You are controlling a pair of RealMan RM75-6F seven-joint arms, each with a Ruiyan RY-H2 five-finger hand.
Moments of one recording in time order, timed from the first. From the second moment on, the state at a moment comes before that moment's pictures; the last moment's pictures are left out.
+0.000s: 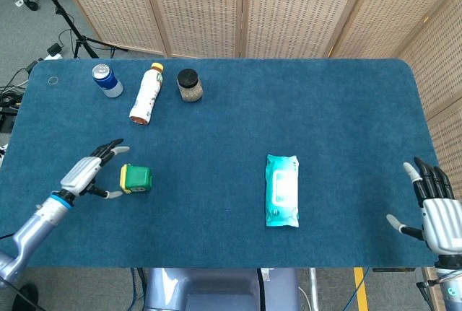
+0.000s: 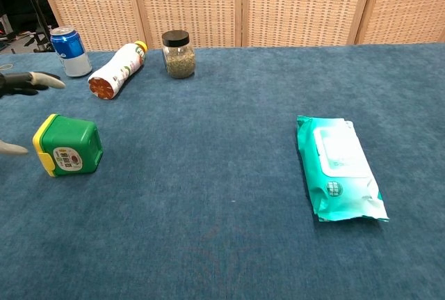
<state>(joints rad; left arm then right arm) -0.54 -1.34 0.04 -1.15 1.61 1.09 -0.76 0.08 -1.09 0.08 -1.62 -1.56 1.55 0.07</state>
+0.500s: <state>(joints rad) -0.61 -0.94 -0.05 -1.88 1.16 0.96 -0.01 0.08 -1.12 0.06 -1.62 -1.63 1.56 -0.03</state>
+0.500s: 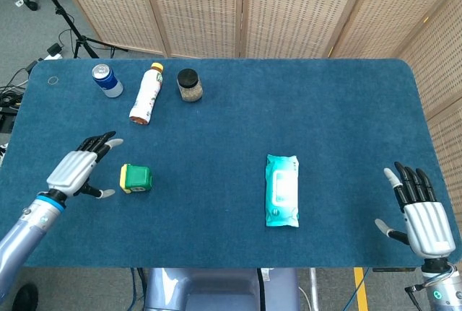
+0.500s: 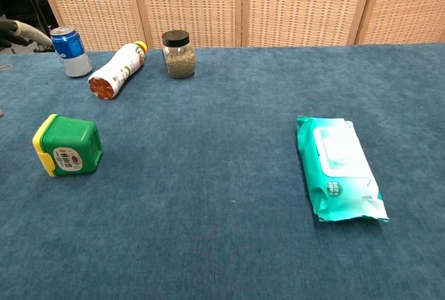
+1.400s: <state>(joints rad) -0.94 -1.30 -0.07 -1.88 0.39 1.10 0.66 0.09 -1.08 0.07 -1.61 -1.58 1.55 0.10</state>
